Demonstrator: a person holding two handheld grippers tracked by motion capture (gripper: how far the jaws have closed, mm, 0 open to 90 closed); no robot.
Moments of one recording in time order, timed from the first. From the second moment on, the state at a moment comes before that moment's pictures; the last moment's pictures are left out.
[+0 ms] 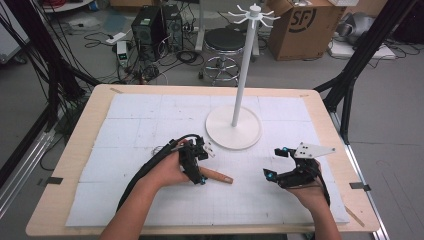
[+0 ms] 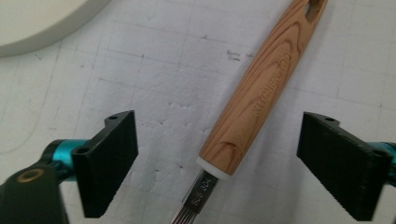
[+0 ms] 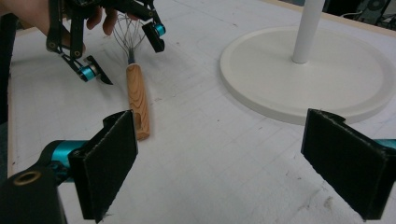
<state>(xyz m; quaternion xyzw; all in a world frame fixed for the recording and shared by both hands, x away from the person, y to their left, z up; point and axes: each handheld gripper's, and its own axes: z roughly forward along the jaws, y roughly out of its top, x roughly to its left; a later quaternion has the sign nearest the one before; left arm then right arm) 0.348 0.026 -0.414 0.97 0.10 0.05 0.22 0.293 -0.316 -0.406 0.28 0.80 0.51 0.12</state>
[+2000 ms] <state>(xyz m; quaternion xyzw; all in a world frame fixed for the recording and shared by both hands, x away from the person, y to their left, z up) 0.337 0.059 -0.364 0.94 0.11 0.05 0.32 0.293 -0.314 -0.408 0.28 0.81 0.50 0.12</state>
